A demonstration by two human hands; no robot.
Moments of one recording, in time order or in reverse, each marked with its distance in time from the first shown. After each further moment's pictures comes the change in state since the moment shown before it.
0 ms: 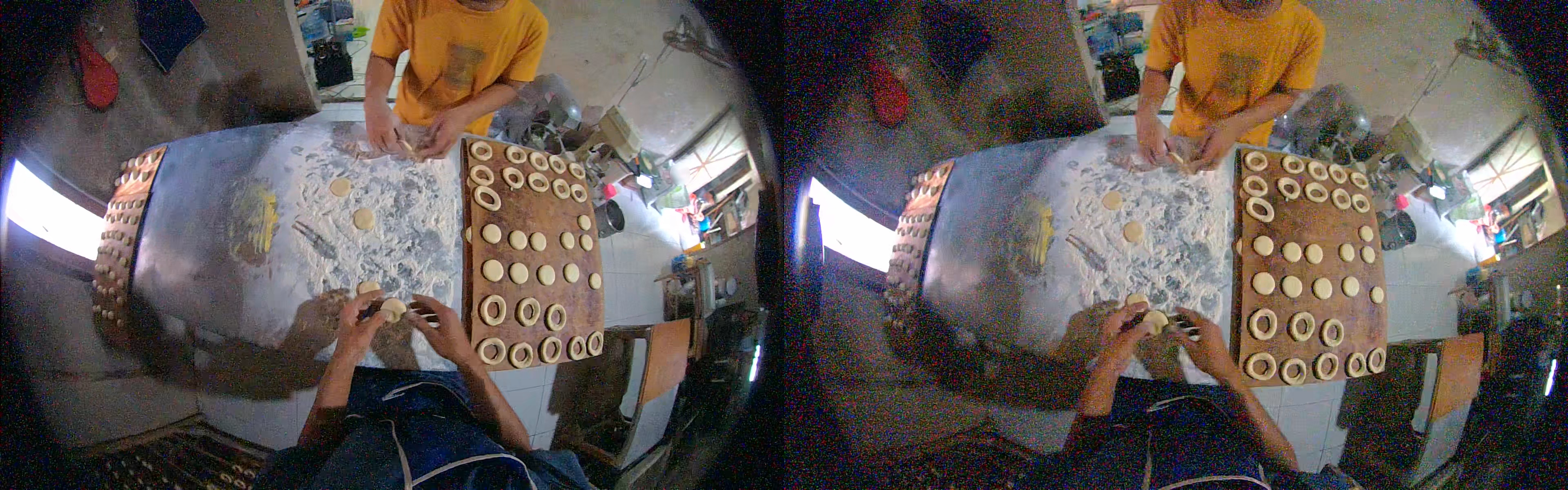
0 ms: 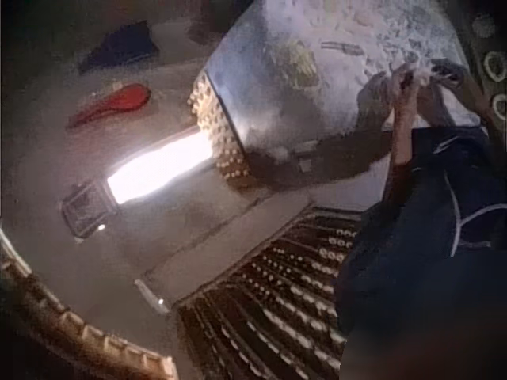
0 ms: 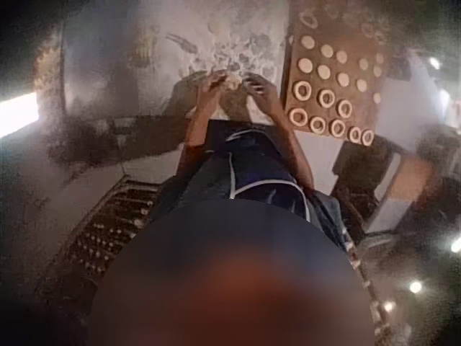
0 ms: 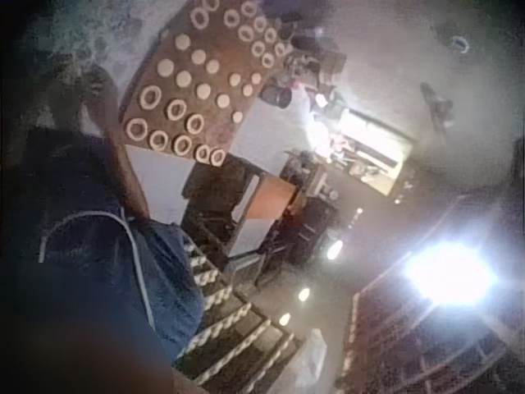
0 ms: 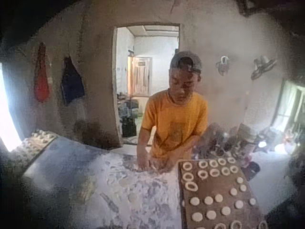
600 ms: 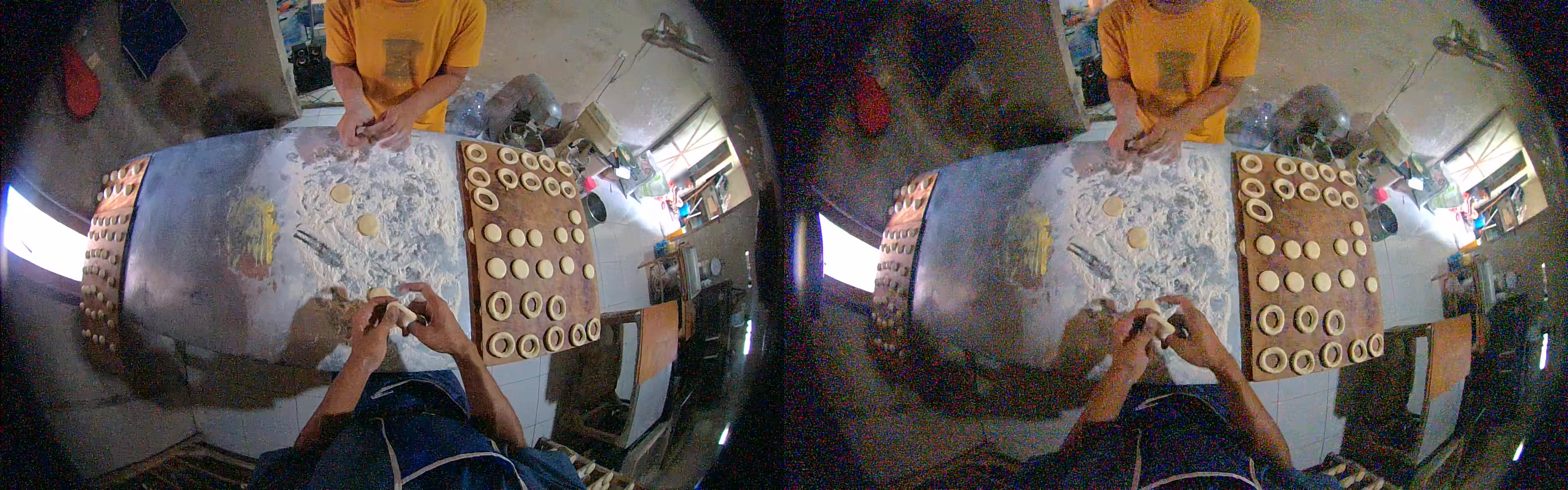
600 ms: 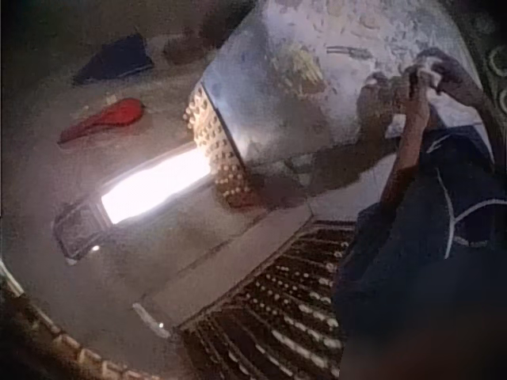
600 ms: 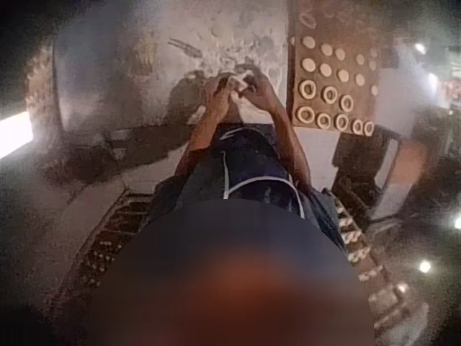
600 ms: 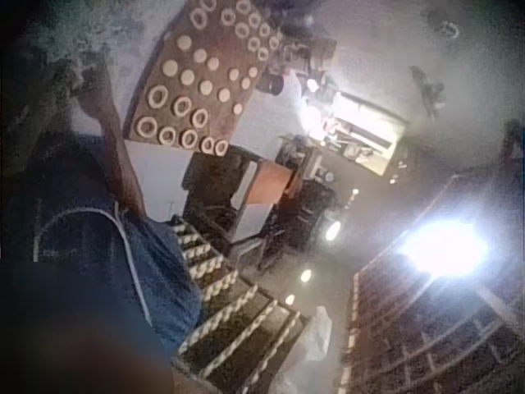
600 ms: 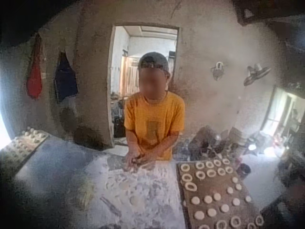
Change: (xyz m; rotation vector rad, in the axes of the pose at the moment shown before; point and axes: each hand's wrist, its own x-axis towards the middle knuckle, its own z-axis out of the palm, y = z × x) left_hand 0.003 0.010 -0.016 -0.185 -0.096 -0.013; right_hand 0.023 -0.055 0.036 0.208 -0.129 -0.015
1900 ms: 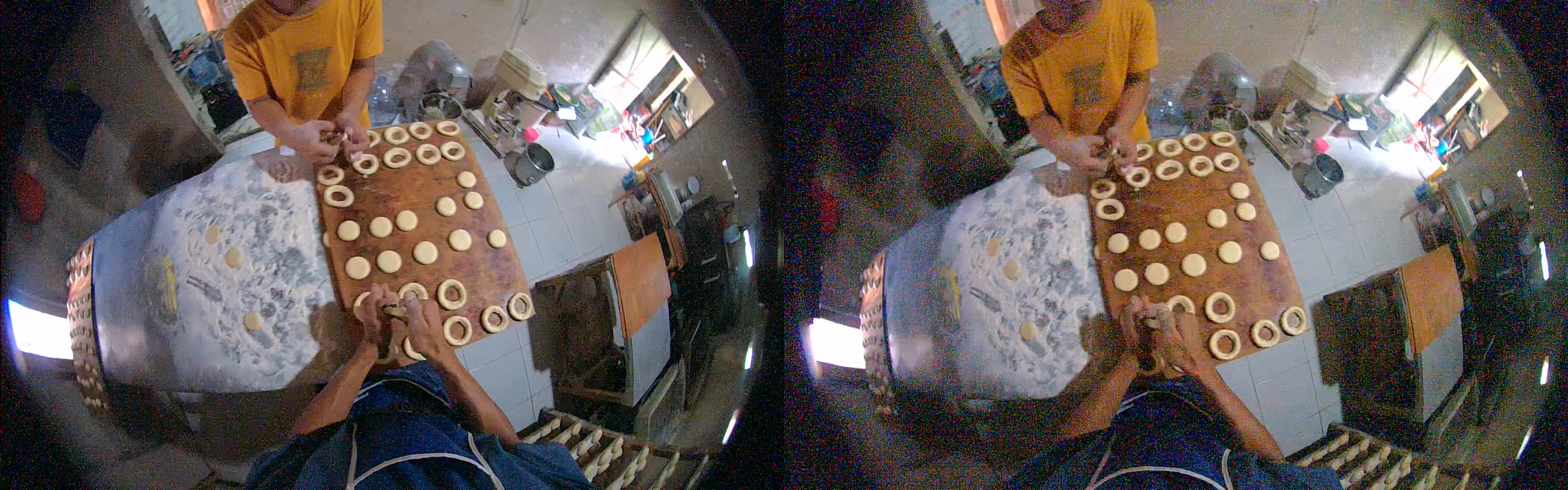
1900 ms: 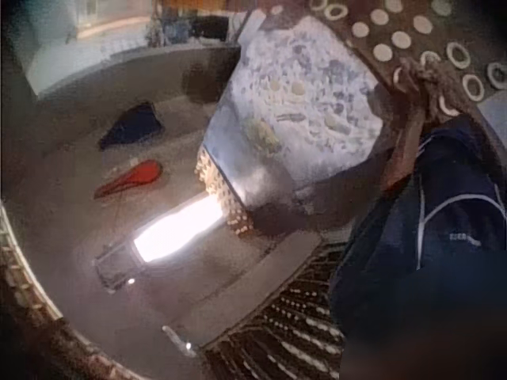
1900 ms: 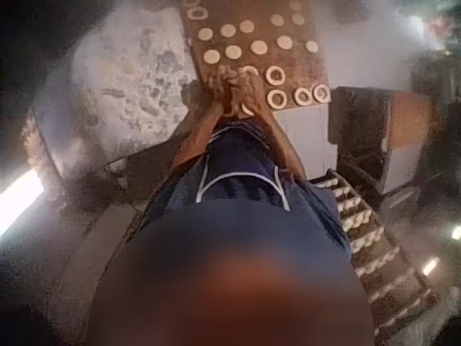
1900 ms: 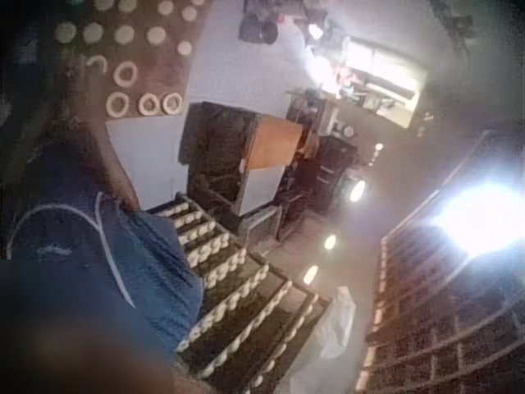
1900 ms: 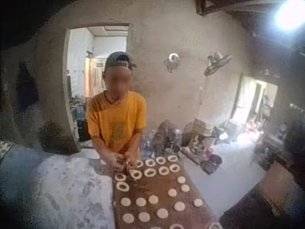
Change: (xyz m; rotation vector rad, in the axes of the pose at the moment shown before) left_hand 0.026 -0.110 0.283 0.251 -0.241 0.265; right_hand -0.138 0.088 -0.208 -0.118 0.682 0.244
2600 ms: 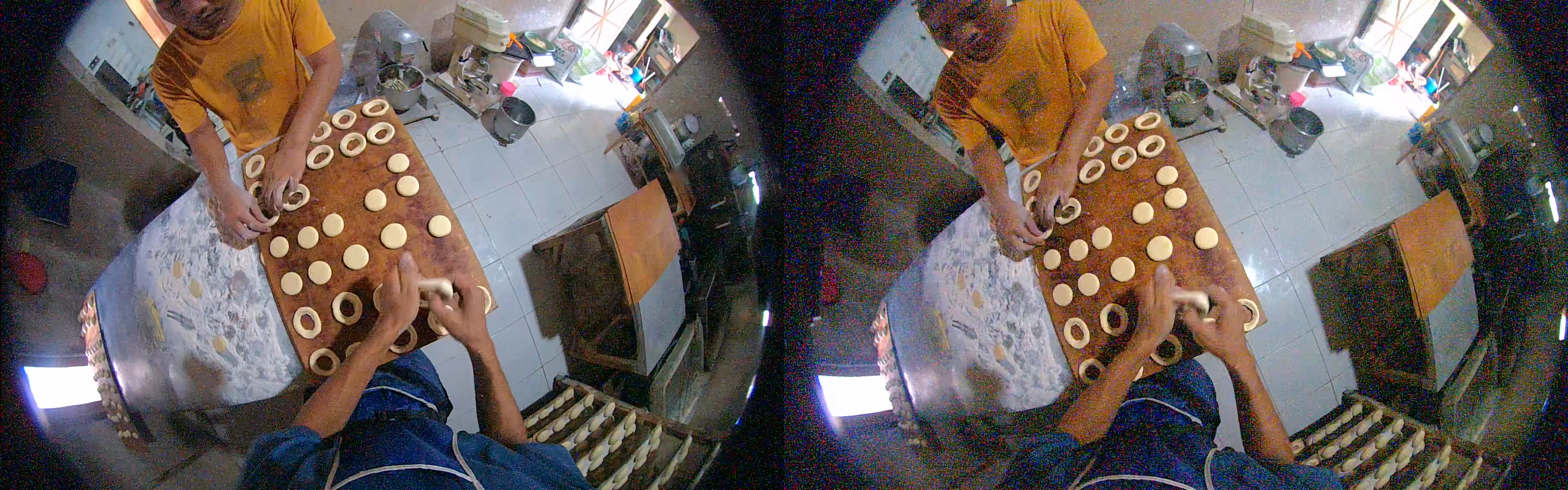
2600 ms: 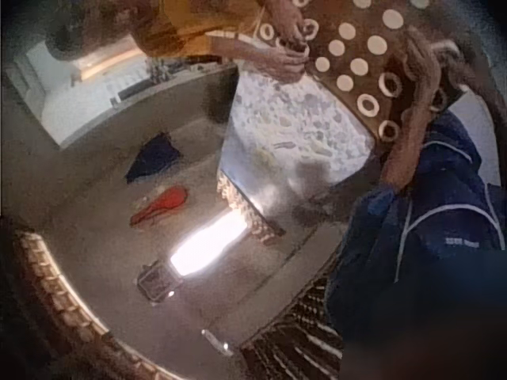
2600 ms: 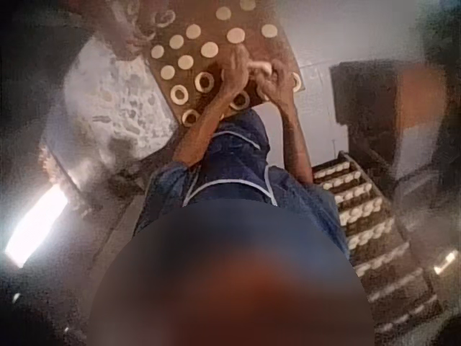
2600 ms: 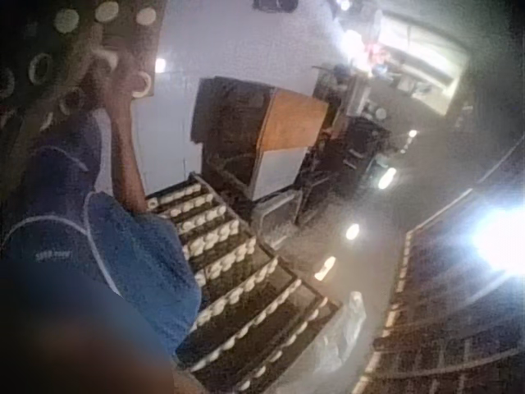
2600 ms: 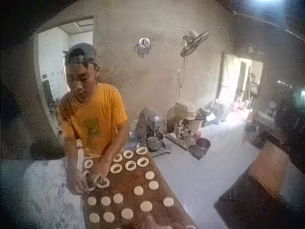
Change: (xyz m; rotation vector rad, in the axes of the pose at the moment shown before) left_hand 0.049 0.061 0.185 0.147 -0.205 -0.430; right_hand 0.017 0.013 -0.194 -0.112 0.197 -0.224
